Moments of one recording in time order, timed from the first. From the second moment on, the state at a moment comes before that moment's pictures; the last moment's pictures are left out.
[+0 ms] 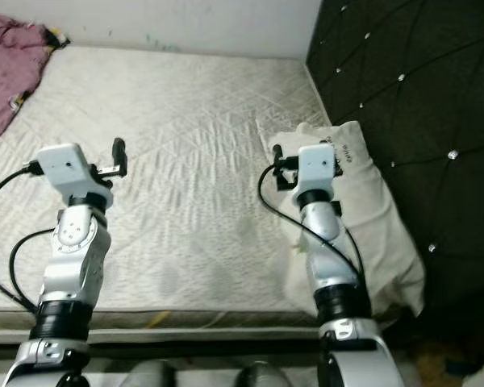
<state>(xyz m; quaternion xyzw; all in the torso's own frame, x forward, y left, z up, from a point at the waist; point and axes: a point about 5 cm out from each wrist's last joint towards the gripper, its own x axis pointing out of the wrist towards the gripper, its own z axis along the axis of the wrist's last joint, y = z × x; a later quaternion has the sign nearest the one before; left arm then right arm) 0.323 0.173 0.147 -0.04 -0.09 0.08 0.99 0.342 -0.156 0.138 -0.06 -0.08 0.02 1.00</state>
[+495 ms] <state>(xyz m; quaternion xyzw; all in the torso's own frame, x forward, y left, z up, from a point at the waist) 0.324 0.172 0.152 -0.04 -0.10 0.08 0.99 0.344 -0.155 0.139 -0.06 -0.08 0.03 0.99</state>
